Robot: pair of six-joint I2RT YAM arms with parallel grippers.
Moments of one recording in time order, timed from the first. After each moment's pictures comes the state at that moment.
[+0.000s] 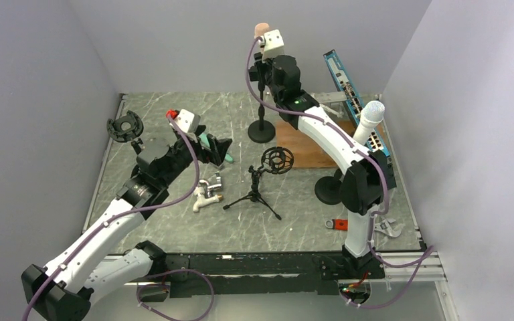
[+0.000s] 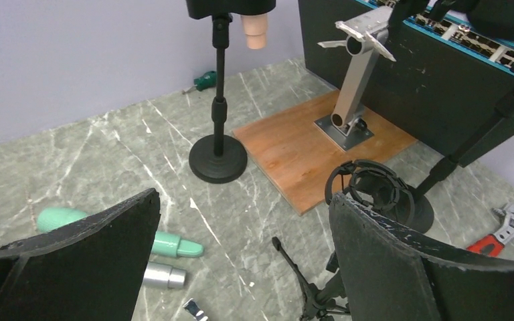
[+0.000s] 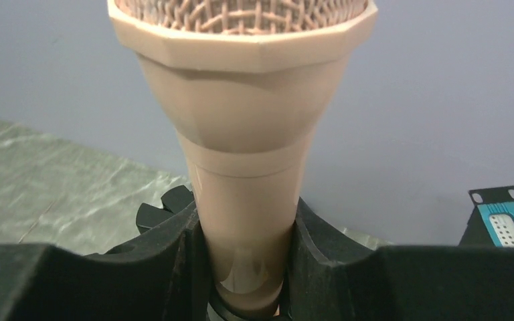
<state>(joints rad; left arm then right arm) -0.57 0.89 0.85 0.06 0.03 -0.13 0.56 1.94 1.85 0.13 0.37 -0.17</state>
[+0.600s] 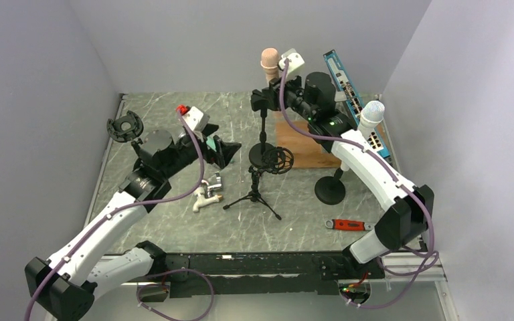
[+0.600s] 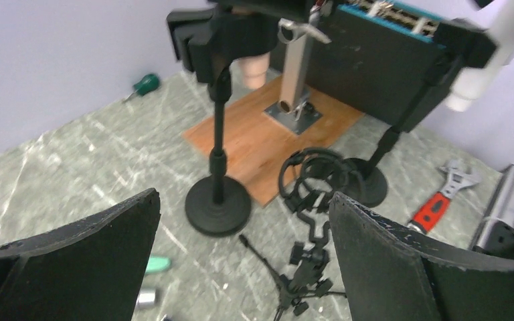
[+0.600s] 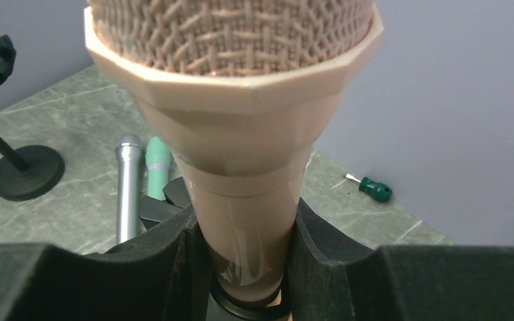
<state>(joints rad) -0.56 0.94 0.88 0.06 0.22 -0.12 0.53 1.54 1.49 -0.04 -0.12 -0.13</state>
